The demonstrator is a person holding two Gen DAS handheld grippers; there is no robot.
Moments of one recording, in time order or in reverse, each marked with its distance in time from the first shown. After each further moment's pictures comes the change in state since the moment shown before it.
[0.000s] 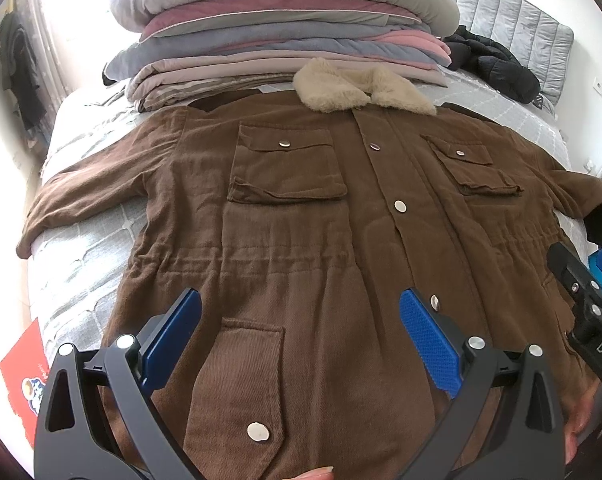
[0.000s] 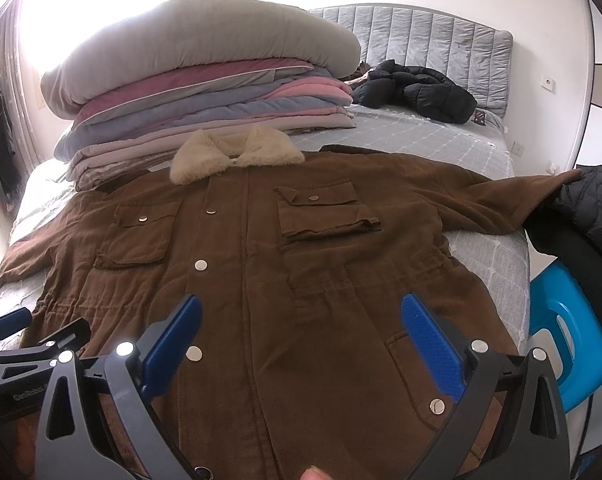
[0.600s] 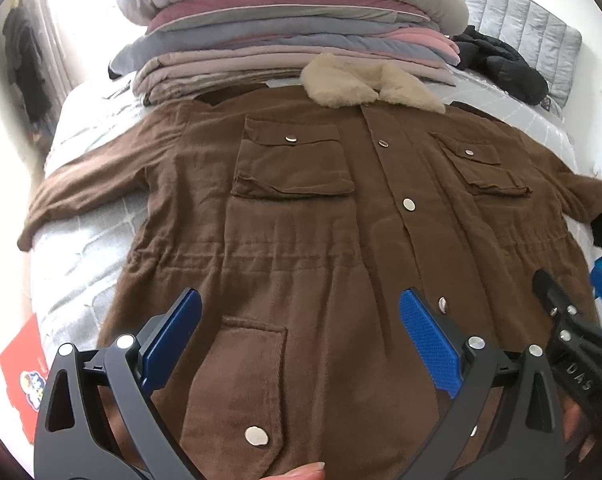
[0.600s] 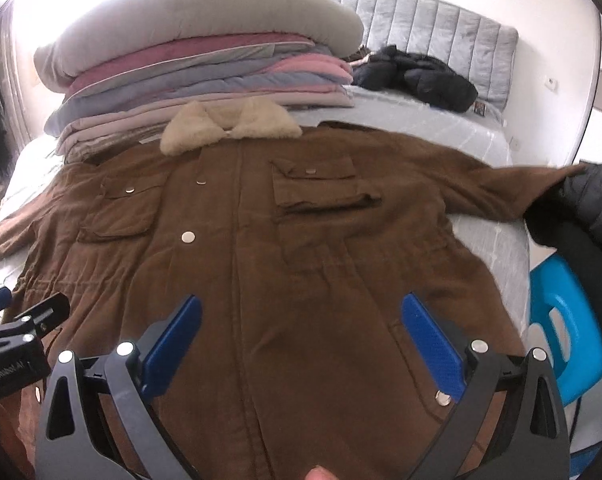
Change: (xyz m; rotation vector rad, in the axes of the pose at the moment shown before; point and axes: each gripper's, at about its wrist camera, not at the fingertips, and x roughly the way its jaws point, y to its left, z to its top) left arm 0.007 0.001 -0.001 -0.021 0.011 0.022; right arm 0.019 0.004 -0.011 -0.026 0.079 -0.035
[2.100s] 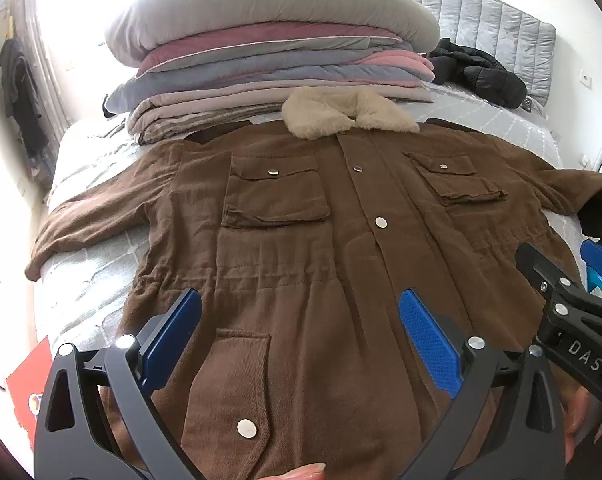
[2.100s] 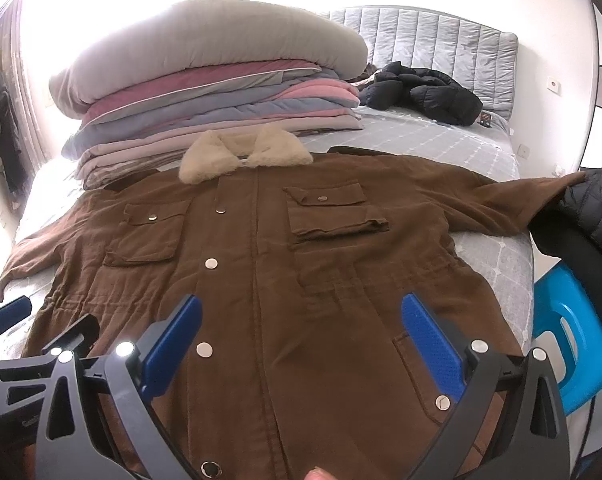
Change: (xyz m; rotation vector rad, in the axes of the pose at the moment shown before) left arm -0.032 -0.019 -0.006 0.081 -0.115 -0.001; right arm -0.026 0.000 0.010 0.017 -0.073 0.060
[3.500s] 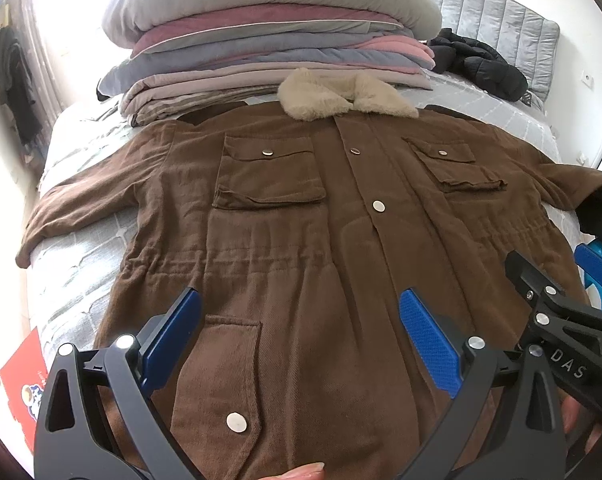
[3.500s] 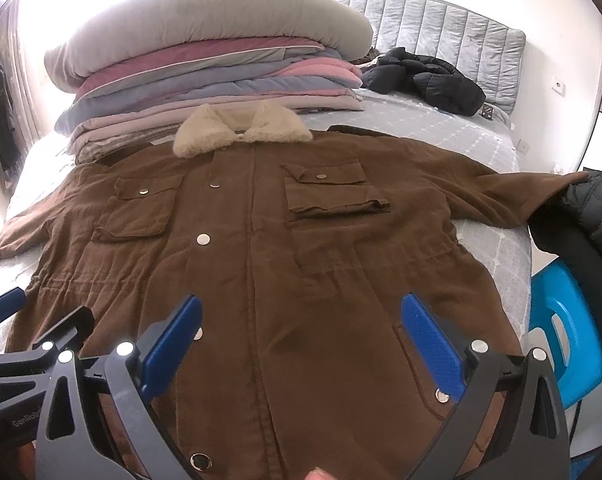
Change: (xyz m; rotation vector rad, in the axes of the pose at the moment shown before) left arm 0.013 0.001 -0.004 -0.018 0.061 -0.026; right arm 0.014 0.006 -0.005 -0.043 0.074 -0.034
